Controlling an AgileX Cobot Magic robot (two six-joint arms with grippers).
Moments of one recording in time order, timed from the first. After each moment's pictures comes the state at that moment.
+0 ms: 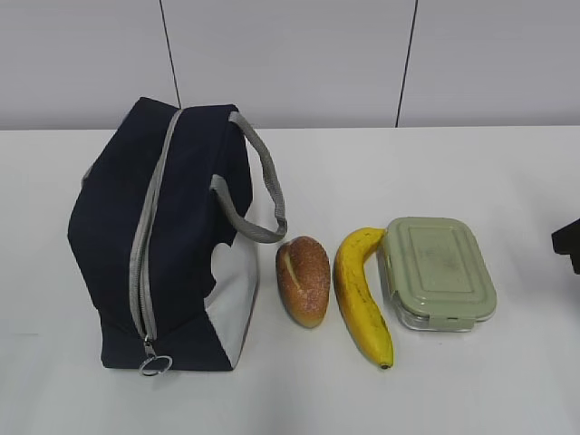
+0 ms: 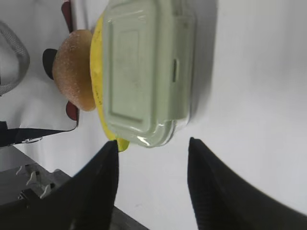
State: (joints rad) left arm 0.02 0.02 -0.53 -0.22 1.07 0.04; right arm -0.55 1.68 -0.91 0.96 1.17 -0.94
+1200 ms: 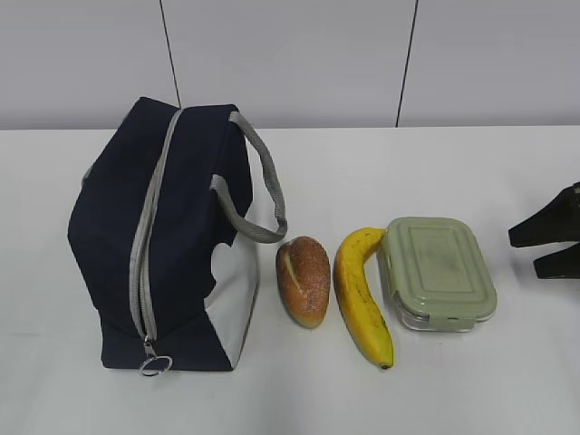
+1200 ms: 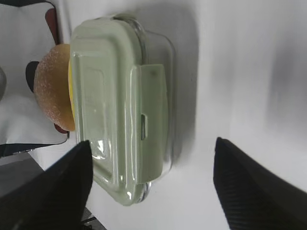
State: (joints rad) left arm 0.02 0.02 -0.53 -0.22 1.08 0.04; right arm -0.48 1.96 -1.08 1.01 1.17 -0.99
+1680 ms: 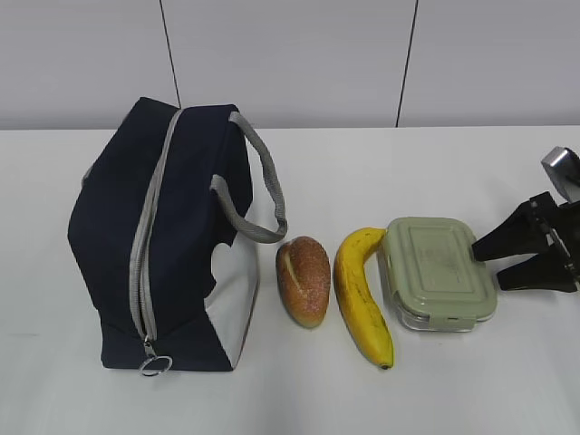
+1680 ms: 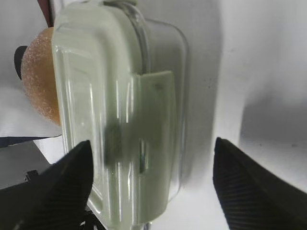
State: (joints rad) left arm 0.02 0.02 -0.53 -0.22 1.08 0.04; right arm -0.39 2.07 -1.13 1.03 1.17 -0.99
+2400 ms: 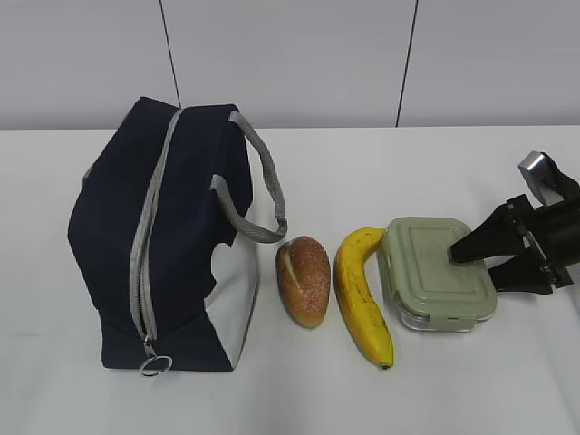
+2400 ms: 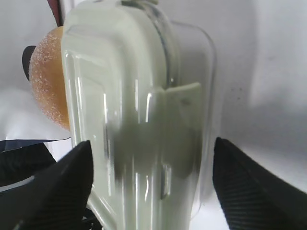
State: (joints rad) left arm 0.02 0.02 -0.53 -0.22 1.08 0.04; right arm -0.34 2.10 -1.13 1.08 1.17 -1.00
